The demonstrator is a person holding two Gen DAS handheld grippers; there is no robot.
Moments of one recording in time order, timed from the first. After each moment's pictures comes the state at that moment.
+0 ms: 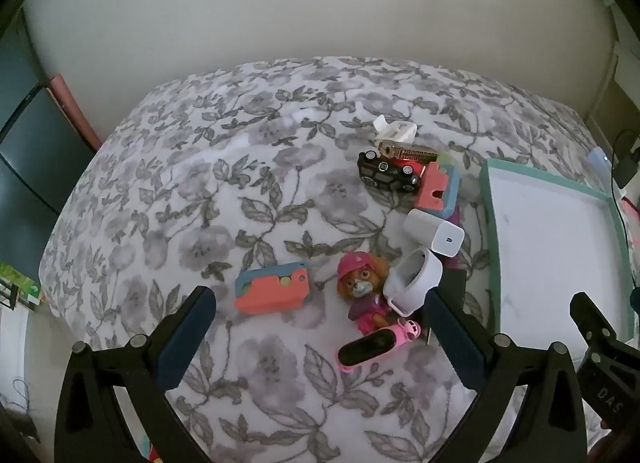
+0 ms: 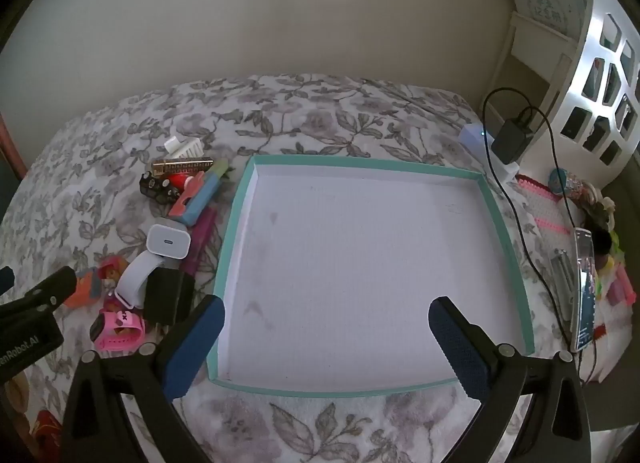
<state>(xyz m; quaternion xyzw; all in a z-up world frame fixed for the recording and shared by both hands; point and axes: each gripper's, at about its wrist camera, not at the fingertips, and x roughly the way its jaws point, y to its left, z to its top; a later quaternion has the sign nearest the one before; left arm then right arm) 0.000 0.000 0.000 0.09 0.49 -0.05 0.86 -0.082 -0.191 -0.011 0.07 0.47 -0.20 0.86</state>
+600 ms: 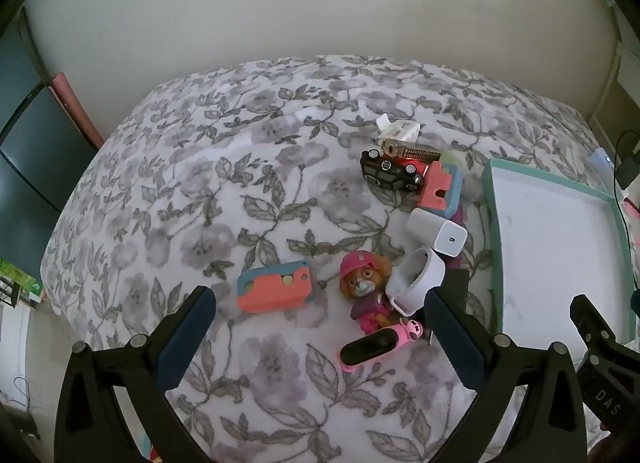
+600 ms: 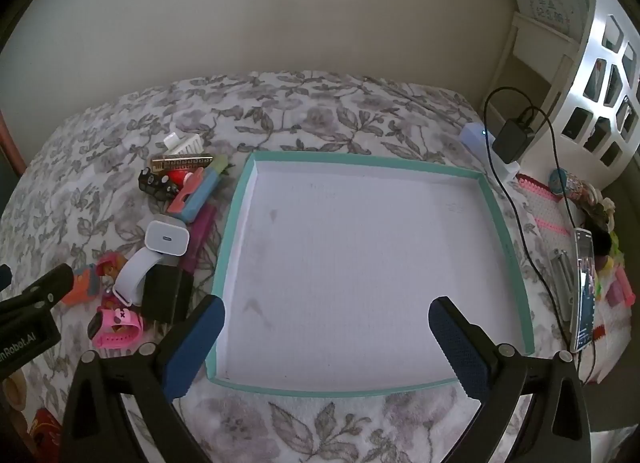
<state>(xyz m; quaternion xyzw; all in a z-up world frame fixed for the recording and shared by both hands) -0.001 0.001 -0.001 0.10 0.49 -0.04 0.86 -0.081 -0.191 -0.013 0.07 0.47 -0.20 0.85</state>
